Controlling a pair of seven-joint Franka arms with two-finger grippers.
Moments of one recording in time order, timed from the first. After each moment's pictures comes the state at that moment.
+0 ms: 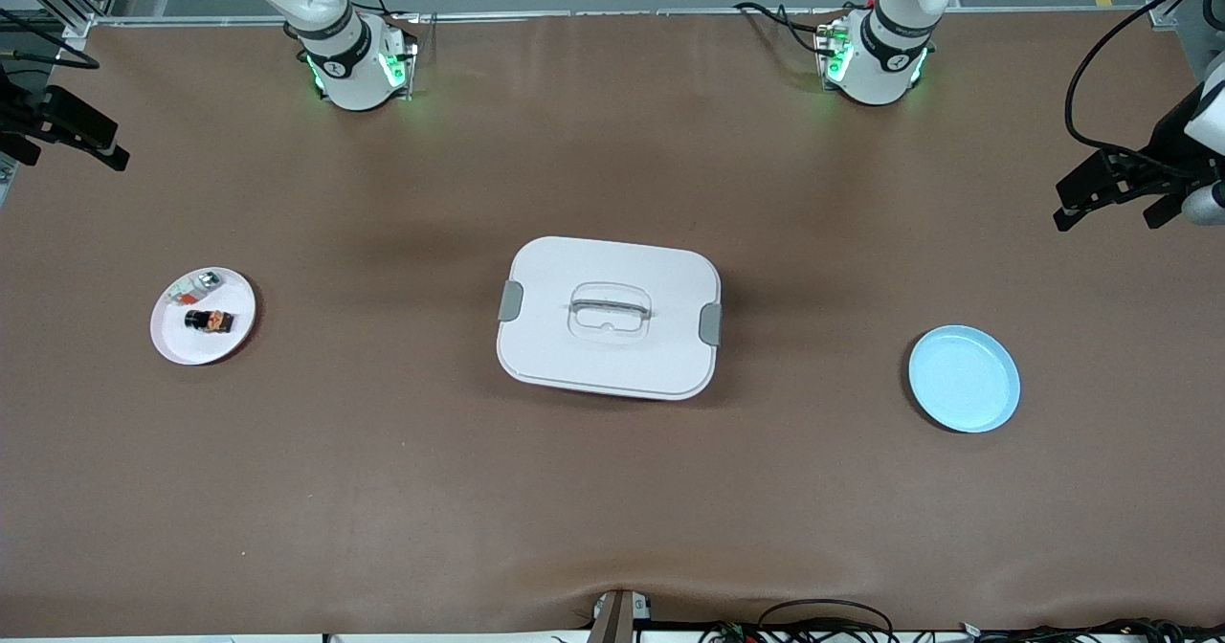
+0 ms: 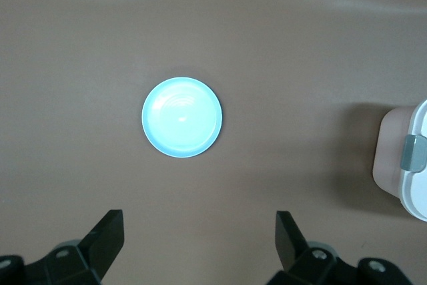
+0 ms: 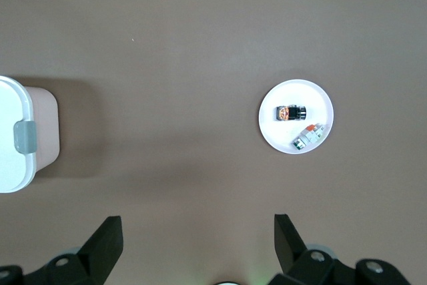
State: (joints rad) left arm -0.02 -0.05 -0.02 -1.64 0.00 1.71 -0.06; right arm 0.03 -0.08 -0.05 -1.51 0.01 1.44 0.06
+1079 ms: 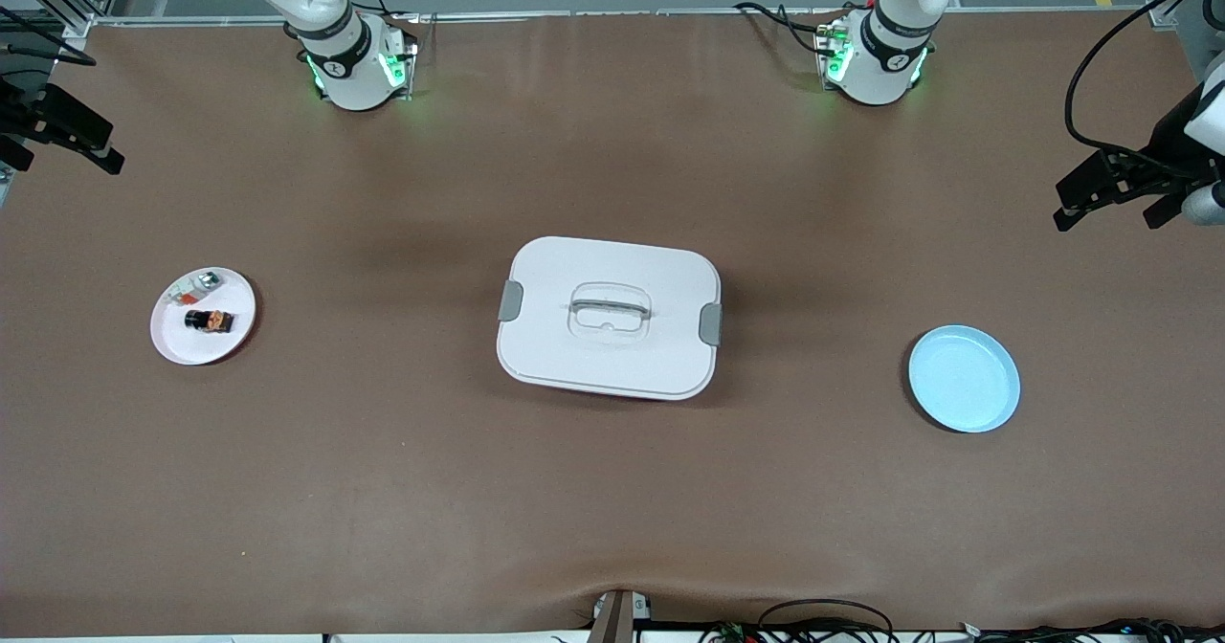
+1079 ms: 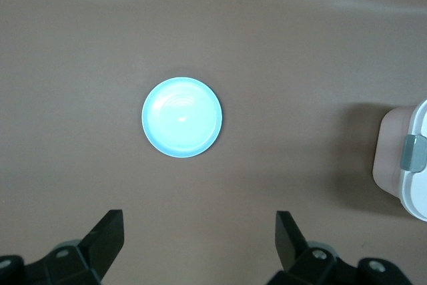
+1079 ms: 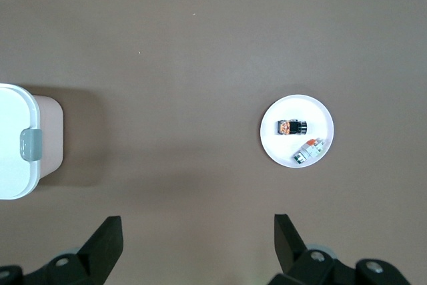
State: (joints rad) left arm -0.02 -0.05 -0.02 -1.64 0.00 1.71 -0.06; right arm 0.03 -0.08 -0.04 -1.51 0.01 1.47 0.05
